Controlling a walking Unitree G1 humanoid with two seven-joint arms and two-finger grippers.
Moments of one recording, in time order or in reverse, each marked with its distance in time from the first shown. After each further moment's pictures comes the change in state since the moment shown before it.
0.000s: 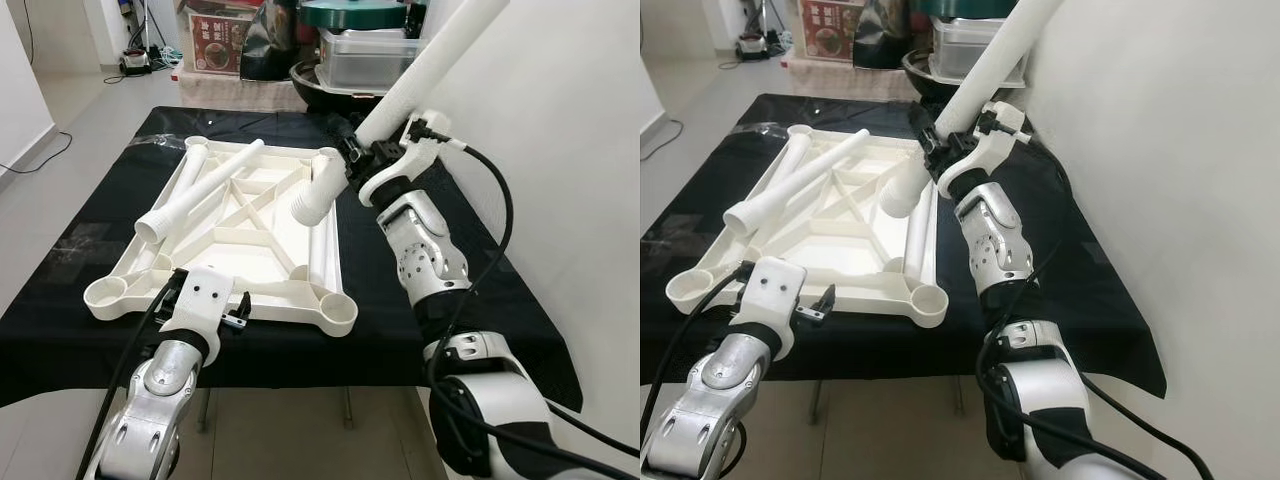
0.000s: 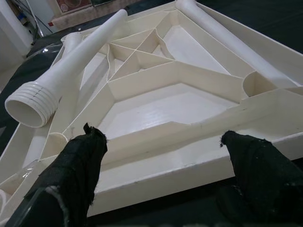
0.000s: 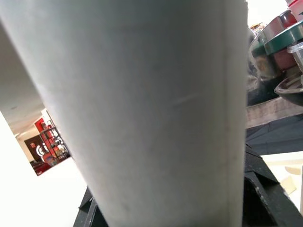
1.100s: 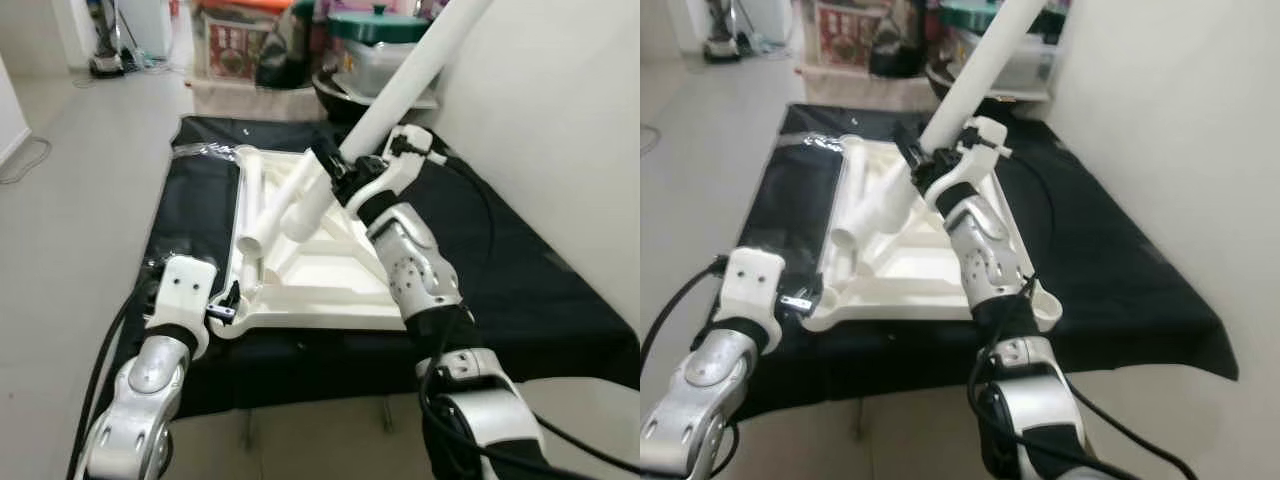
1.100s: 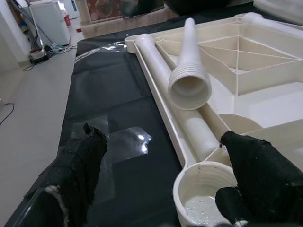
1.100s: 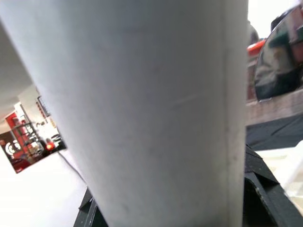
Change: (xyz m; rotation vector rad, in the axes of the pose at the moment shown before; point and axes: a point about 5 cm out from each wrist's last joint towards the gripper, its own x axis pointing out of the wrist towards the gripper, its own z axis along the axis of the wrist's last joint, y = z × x) left arm -0.004 0.007 0.002 -0.083 -0.030 0.016; right arm -0.012 0.006 -0.014 0.000 0.049 -0.018
